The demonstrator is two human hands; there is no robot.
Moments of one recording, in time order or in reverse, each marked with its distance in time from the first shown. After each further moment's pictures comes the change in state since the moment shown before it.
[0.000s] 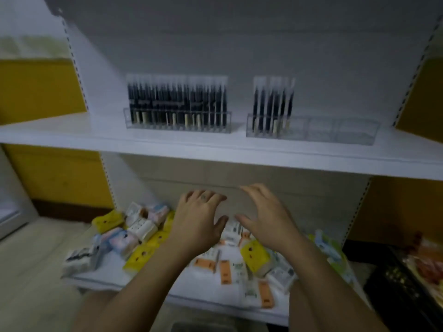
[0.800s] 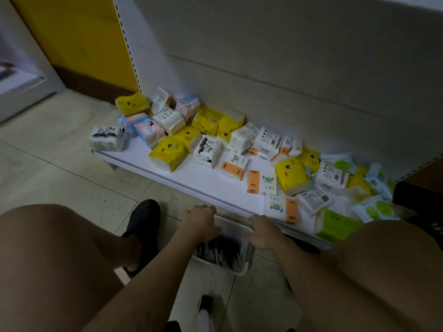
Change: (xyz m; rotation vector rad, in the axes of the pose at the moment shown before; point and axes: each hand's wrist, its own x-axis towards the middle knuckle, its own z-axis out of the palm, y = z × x) left_hand -0.180 -0.057 0.206 -0.266 -0.952 -0.582; right_hand -0.105 0.086 0.278 -0.017 -0.976 0.425
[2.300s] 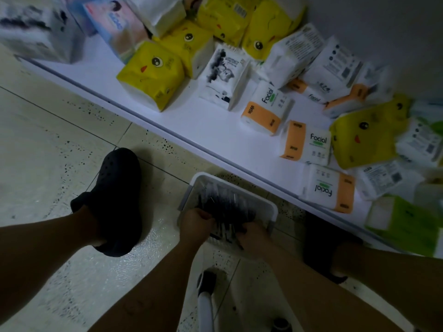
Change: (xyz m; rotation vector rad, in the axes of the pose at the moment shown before) left_hand 0.098 -0.079 0.165 -0.850 -0.076 -0.576; right_hand 0.126 0.030 0.154 0.236 -0.331 0.178
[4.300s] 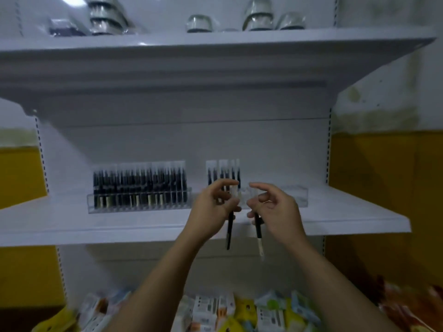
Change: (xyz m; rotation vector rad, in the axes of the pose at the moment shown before) left_hand -0.536 0.381 -0.095 -0.100 -0.107 1.653; right_hand -0.575 -0.063 -0.304 0.634 1.398 -1.159
